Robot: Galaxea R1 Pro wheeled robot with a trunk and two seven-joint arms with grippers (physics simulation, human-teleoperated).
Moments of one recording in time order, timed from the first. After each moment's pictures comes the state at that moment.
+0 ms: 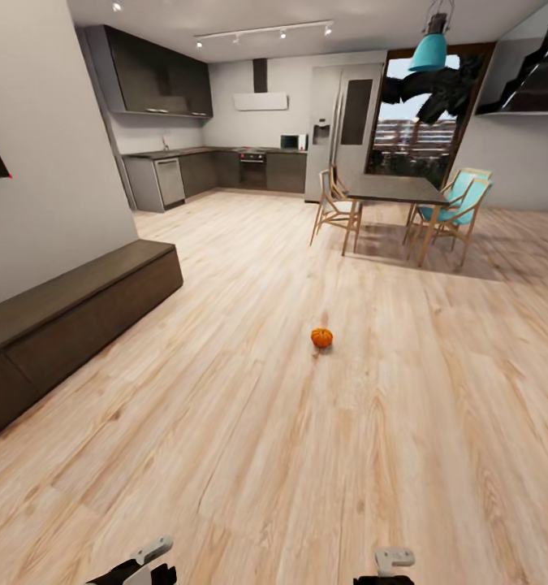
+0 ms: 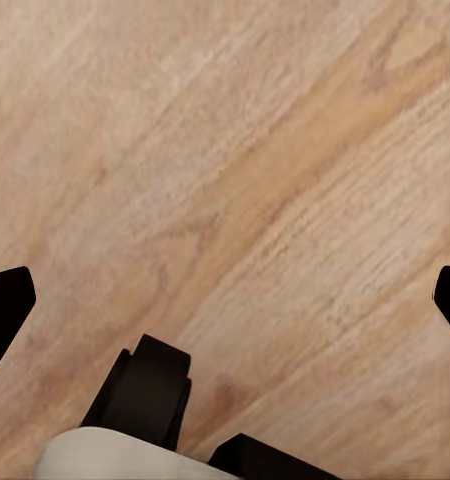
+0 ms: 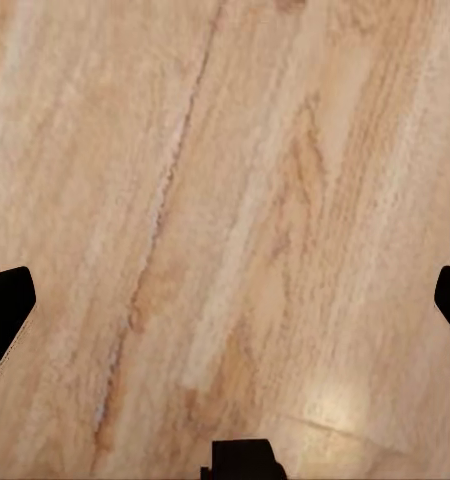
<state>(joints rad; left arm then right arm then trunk) -0.58 0.01 -0.42 0.05 0.88 0.13 0.16 -0.51 0.03 0.31 0.01 -0.29 -0.08 -0.09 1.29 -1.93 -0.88</state>
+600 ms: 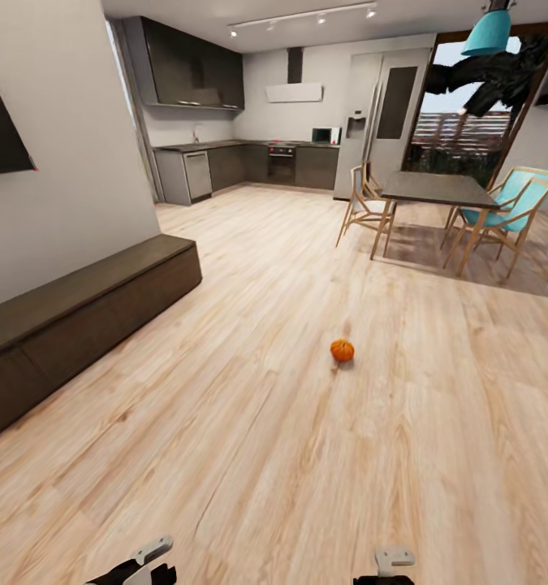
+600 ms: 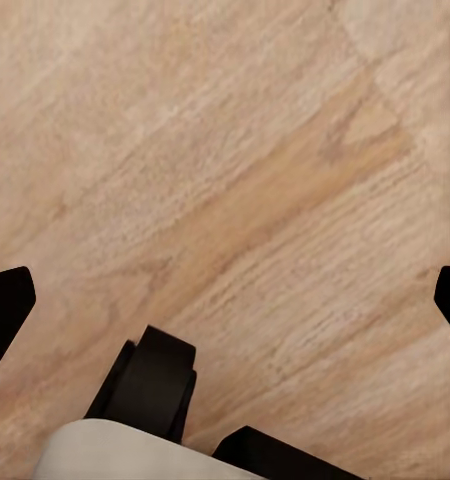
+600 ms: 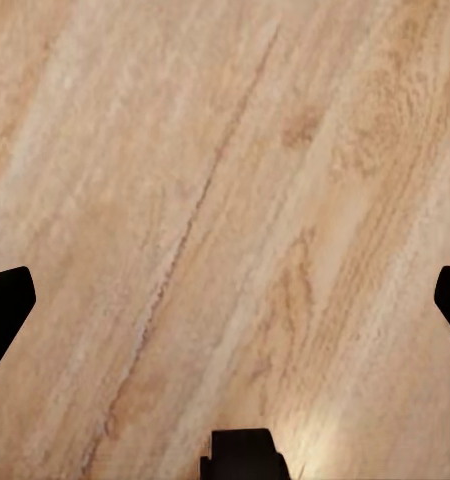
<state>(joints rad) -0.58 0.01 -0.42 0.05 0.88 0.13 0.16 -0.51 0.03 0.31 0.01 -0.29 -0.08 -0.09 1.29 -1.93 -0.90</state>
